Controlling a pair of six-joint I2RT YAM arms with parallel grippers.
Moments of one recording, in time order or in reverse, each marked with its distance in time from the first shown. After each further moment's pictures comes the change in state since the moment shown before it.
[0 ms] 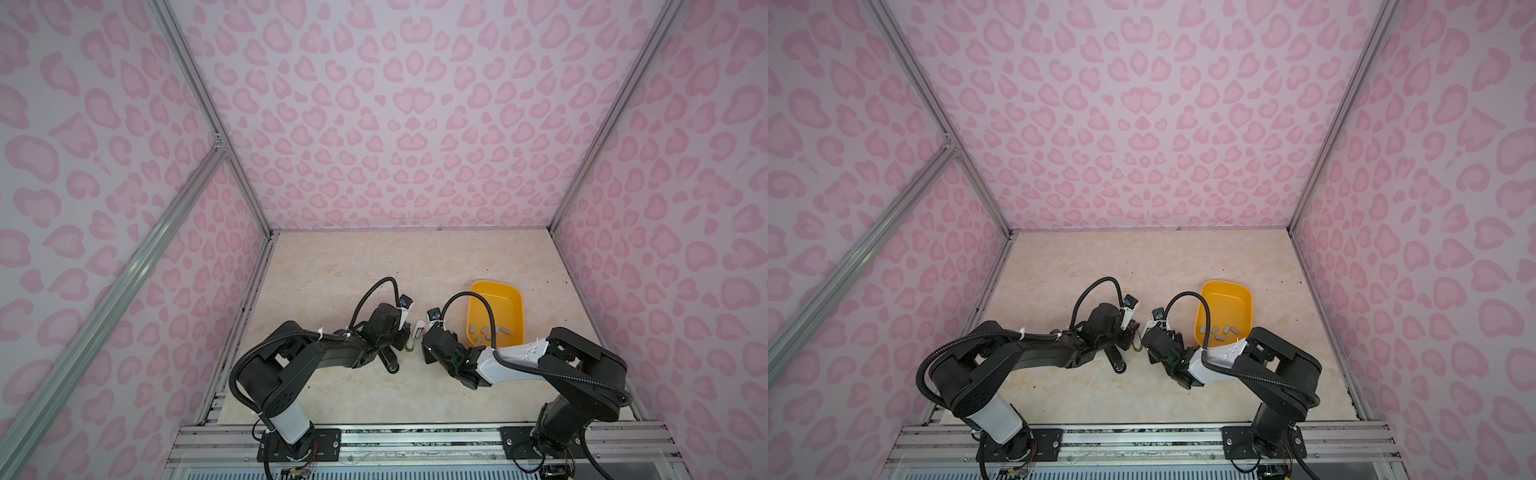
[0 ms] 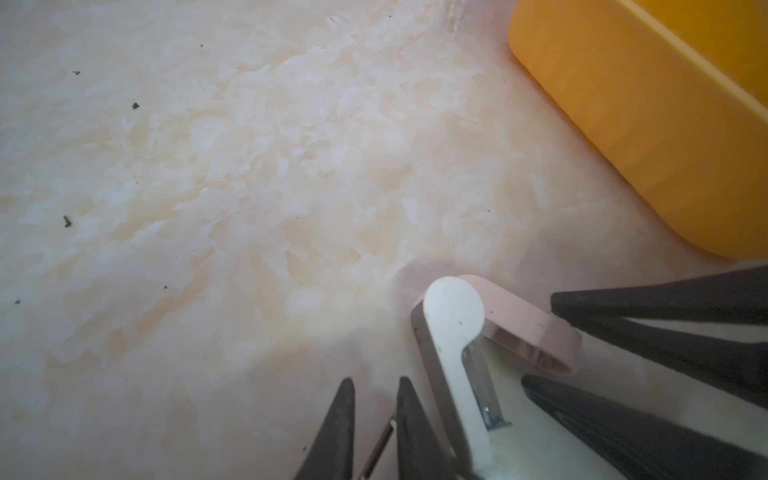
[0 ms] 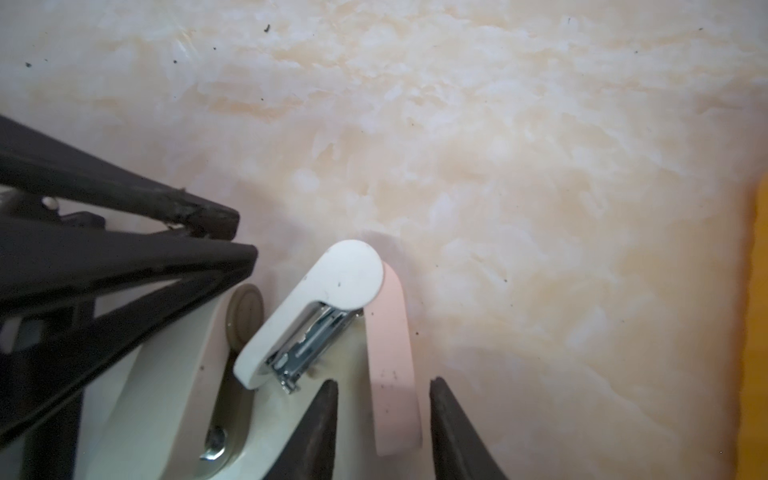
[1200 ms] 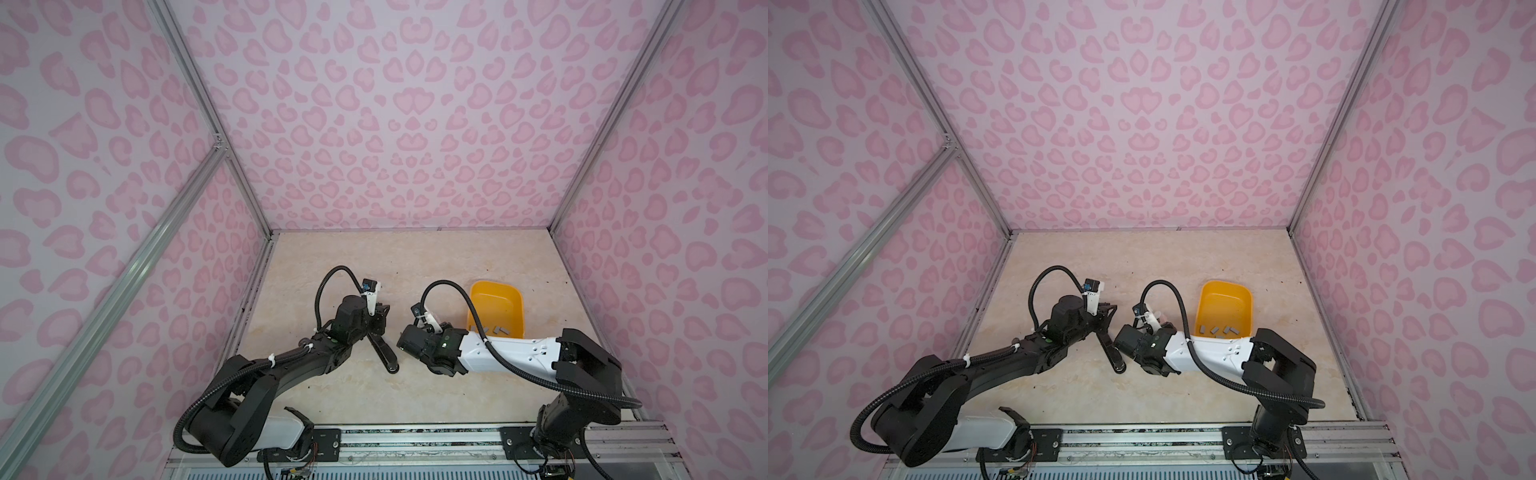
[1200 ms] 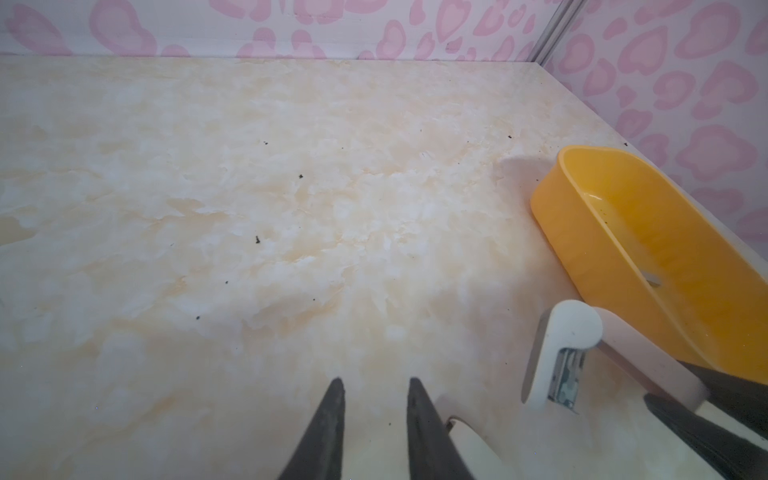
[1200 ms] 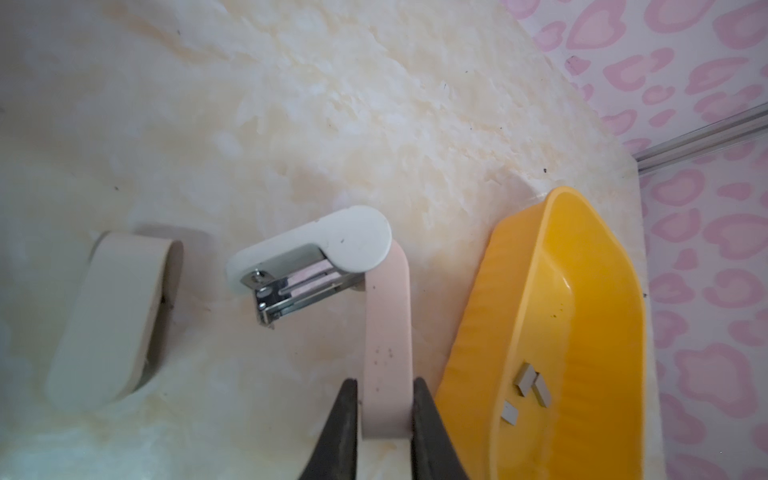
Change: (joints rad) left arm 0.195 -0.333 -0.124 -0.010 0.040 -0.185; right arm 0.129 0.018 0.452 -0.968 0.338 -0.035
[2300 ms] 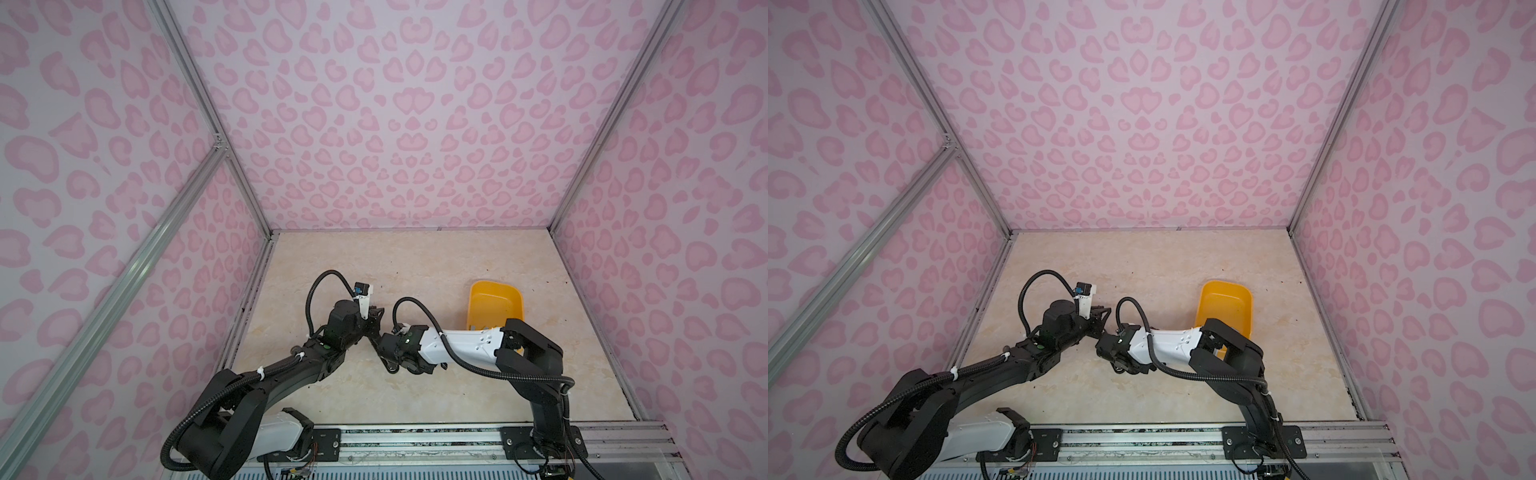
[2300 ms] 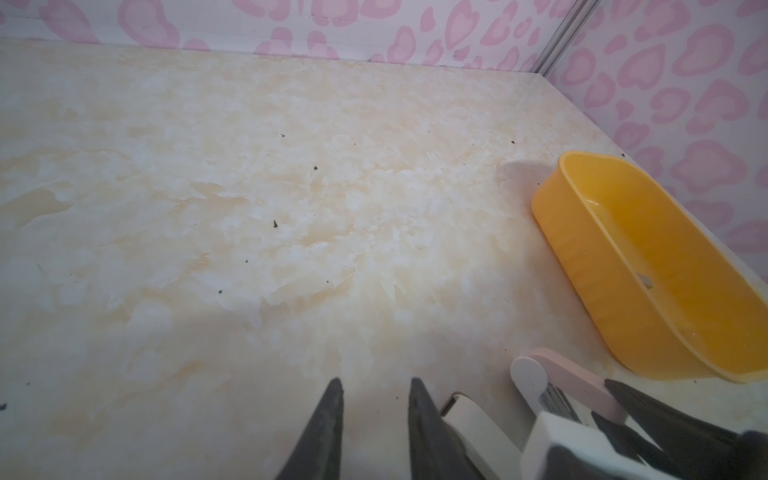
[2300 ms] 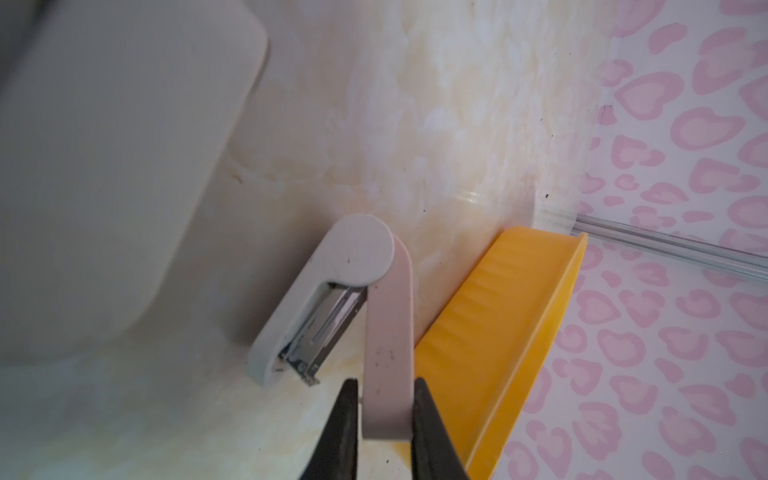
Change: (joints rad) left arm 0.018 -0.068 -0.049 -0.014 0.018 -0.015; right arm 0.039 0.310 0.258 -0.311 -0.019 -0.261
